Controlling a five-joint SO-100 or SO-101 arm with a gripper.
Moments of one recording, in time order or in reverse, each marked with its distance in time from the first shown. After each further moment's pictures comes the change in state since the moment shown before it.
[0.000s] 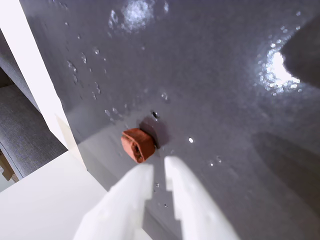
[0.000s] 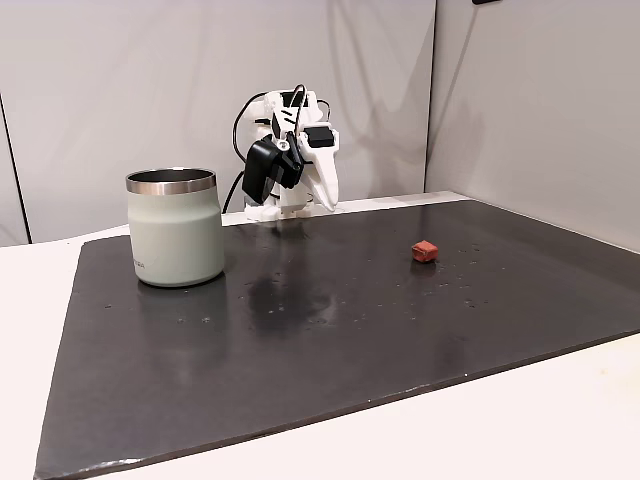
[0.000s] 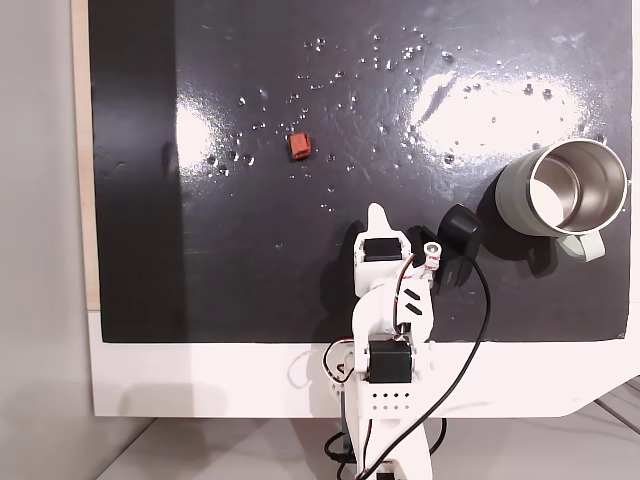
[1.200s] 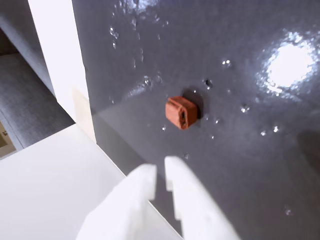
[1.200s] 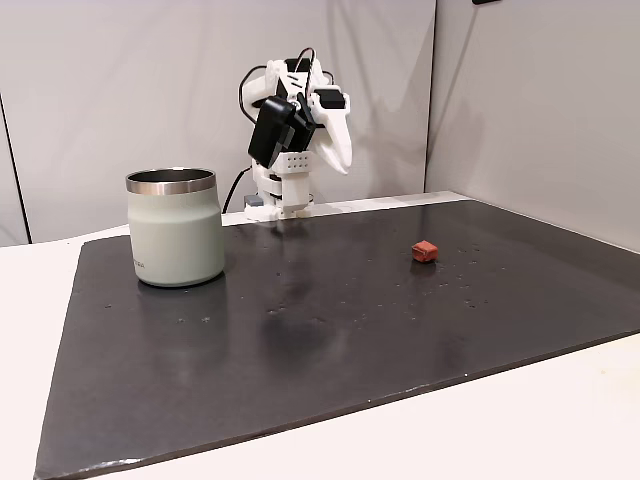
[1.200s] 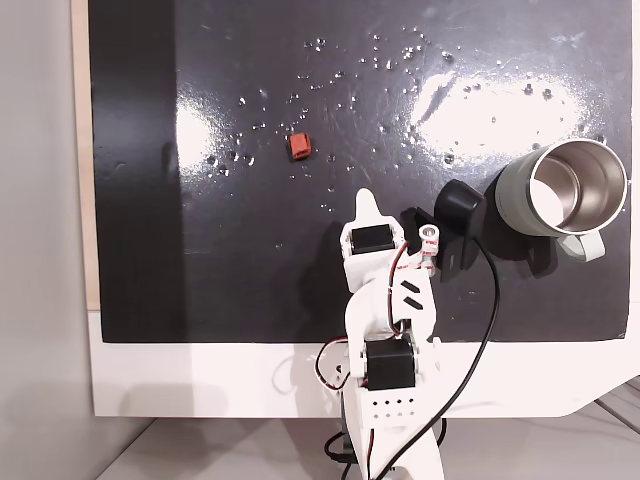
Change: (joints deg) arm -4.9 -17.8 -23.5 4.3 -3.5
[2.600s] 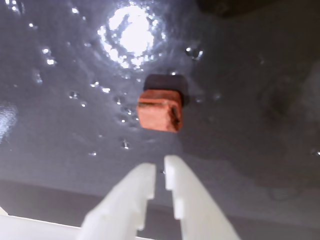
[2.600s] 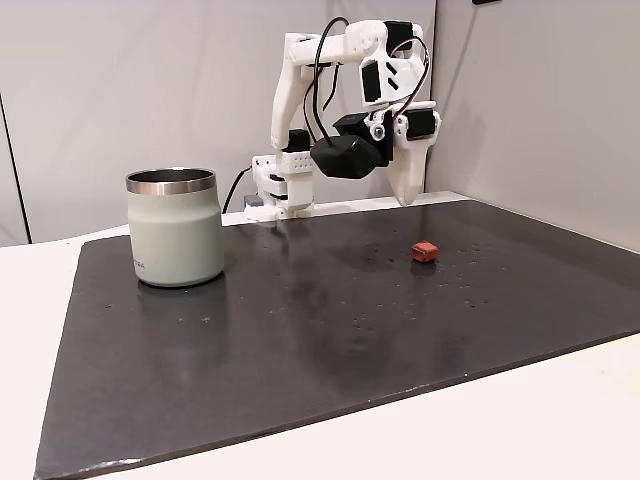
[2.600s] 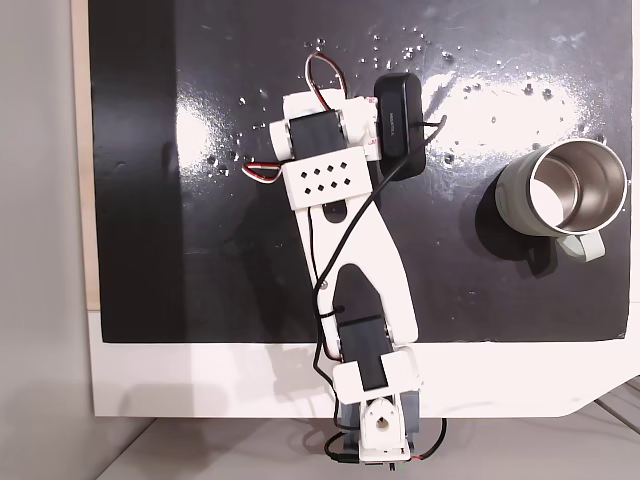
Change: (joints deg) arm -8.8 -83.8 -76.8 30.8 11.4
